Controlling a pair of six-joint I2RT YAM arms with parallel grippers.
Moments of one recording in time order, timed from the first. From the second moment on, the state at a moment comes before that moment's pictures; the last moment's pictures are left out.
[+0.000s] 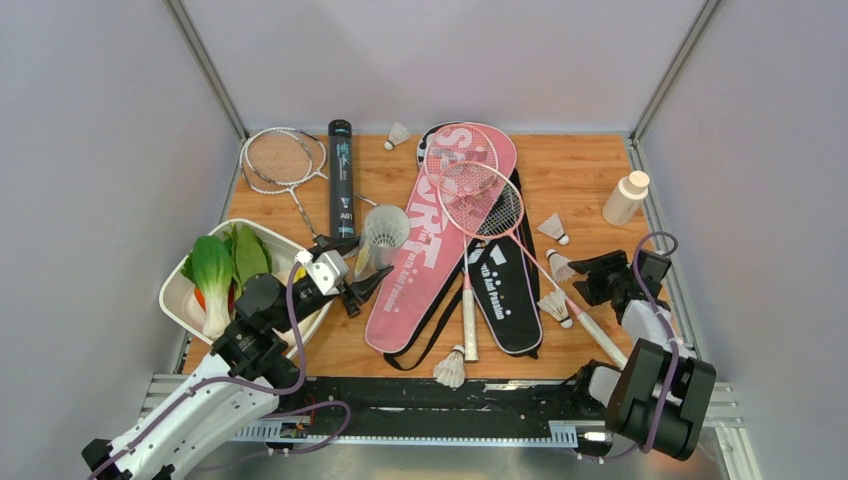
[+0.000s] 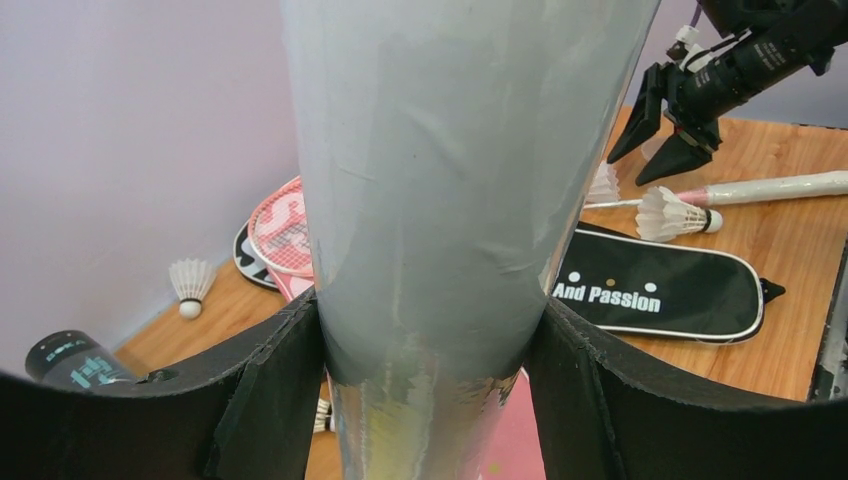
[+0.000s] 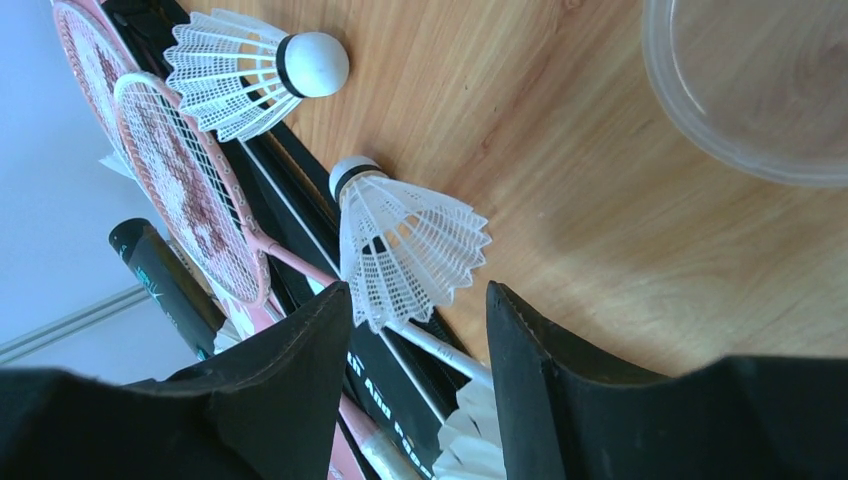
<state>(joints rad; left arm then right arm) -0.71 0.46 0.51 0.09 0.23 0.21 -0.41 1.08 0.39 -0.09 -0.41 0.94</state>
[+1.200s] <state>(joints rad) -0.71 0.61 0.57 0.08 0.25 0.18 -0.27 1.16 0.41 0.15 -0.45 1.10</state>
